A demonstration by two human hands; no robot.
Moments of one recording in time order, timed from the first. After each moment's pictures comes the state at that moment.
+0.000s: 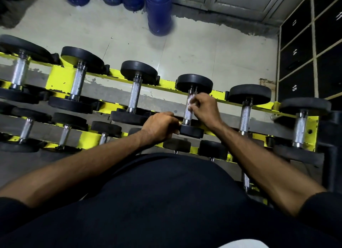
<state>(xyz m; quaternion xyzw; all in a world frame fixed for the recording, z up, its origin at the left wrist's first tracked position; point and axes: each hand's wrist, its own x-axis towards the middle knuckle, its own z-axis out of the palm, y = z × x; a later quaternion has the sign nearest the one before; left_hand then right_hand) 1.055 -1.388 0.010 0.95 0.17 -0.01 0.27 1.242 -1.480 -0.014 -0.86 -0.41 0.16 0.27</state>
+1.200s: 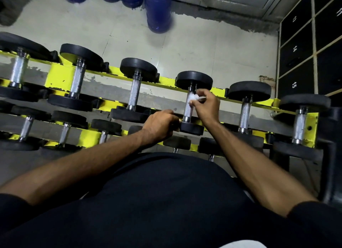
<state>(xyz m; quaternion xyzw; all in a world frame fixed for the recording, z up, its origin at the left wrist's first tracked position) 1.052 -1.395 0.016 0.94 0.19 -0.03 0.27 1.234 -1.480 -0.026 -0.85 -0.23 0.17 0.43</state>
